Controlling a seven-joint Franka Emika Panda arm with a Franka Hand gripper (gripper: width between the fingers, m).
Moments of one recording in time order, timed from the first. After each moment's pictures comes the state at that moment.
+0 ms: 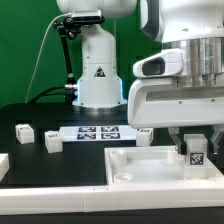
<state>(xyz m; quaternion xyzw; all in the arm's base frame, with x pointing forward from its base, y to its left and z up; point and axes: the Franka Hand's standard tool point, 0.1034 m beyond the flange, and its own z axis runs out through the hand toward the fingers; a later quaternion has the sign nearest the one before) 0.635 0.116 0.070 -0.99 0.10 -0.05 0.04</state>
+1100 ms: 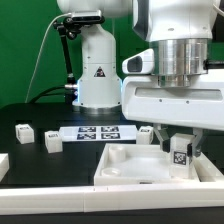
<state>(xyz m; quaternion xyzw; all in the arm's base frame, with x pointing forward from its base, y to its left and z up) 0.631 0.094 0.069 -0.92 0.38 -0.05 0.03</state>
